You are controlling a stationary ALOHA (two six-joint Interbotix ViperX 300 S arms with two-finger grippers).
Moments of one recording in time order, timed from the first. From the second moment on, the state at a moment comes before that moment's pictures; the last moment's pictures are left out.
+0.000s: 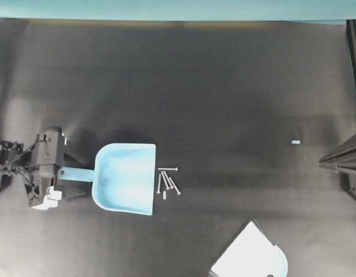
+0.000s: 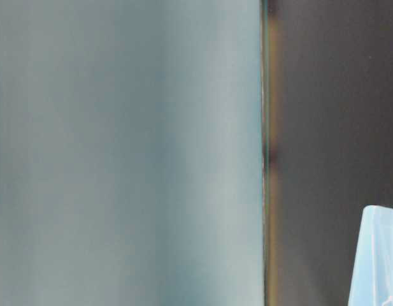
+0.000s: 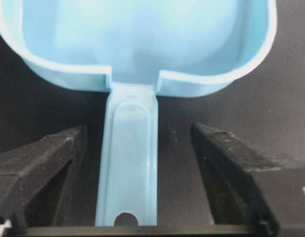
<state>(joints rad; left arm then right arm) -0.07 -0.20 1.29 0.04 -0.31 -0.16 0.18 -1.35 1.34 0.00 0.25 0.40</state>
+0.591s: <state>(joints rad) -0.07 -0.21 1.28 0.04 -0.37 -0.16 0.18 -1.37 1.36 0.00 0.30 0.40</state>
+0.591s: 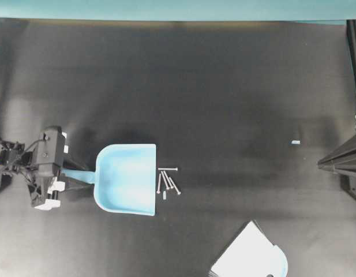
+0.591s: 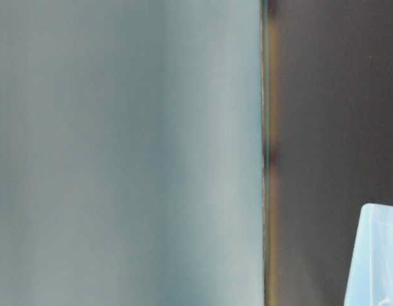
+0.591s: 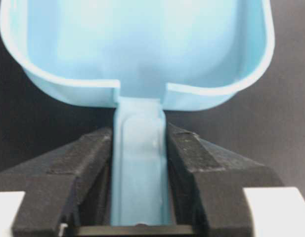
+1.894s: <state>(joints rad) -0.09 -0.44 1.11 0.04 0.24 -0.16 0.18 -1.52 1.33 0.00 0.61 0.40</state>
